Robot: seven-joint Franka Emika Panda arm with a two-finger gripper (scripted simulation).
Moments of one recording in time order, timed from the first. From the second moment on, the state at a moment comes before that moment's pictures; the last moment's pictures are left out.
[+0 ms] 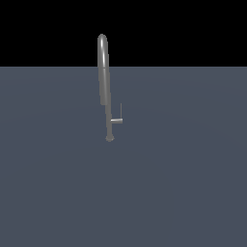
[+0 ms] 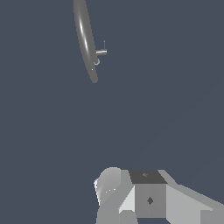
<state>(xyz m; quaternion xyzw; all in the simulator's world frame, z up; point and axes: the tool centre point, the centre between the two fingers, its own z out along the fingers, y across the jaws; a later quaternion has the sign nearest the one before) -0.264 -0.015 0.494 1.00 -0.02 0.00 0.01</state>
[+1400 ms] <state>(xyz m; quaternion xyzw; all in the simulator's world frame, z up) -0.177 -0.004 0.465 0.98 -0.12 -0.11 -0.09</state>
